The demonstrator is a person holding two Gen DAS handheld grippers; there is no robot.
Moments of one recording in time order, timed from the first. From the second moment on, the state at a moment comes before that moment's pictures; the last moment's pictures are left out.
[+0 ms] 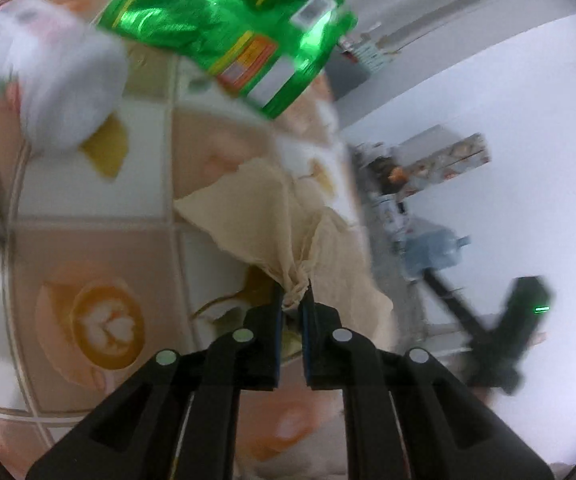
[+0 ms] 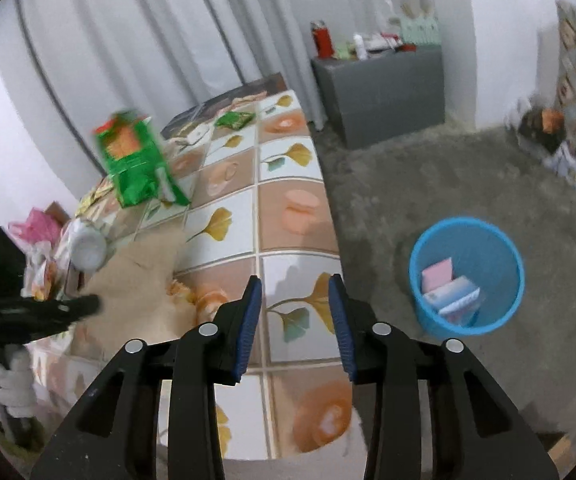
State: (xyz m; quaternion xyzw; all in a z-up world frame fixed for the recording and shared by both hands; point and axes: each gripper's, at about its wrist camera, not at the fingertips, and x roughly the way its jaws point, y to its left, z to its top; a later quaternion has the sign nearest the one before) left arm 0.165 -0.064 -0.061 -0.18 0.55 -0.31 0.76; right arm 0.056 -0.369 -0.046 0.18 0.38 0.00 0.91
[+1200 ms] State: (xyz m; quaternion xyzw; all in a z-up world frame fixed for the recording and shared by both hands) left arm 0.134 -0.066 -0.060 -0.05 0.48 -0.30 0.82; right arm 0.103 -0.290 -0.057 0.16 0.42 0.17 0.88
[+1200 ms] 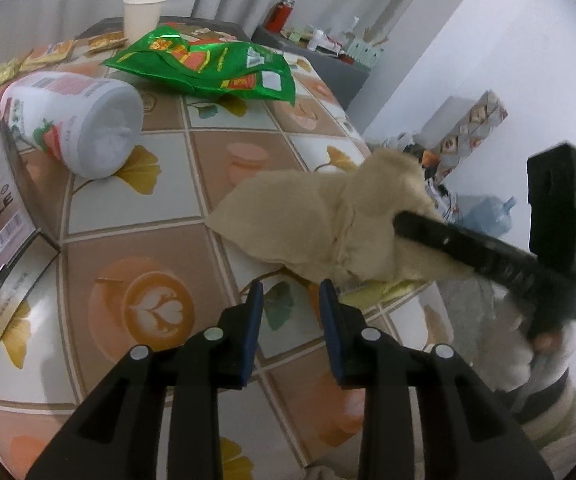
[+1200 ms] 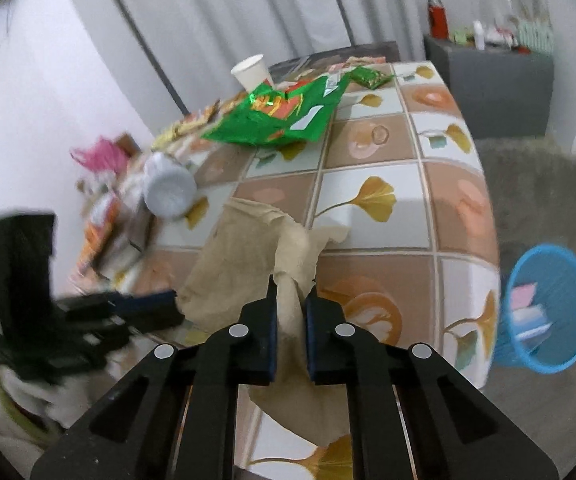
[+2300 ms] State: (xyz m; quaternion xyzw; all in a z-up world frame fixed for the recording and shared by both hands) left arm 0.112 -0.126 -0.068 0.14 0.43 -0.26 0.86; right arm 0.074 -0.367 -0.035 0.28 0.33 0.07 0.90
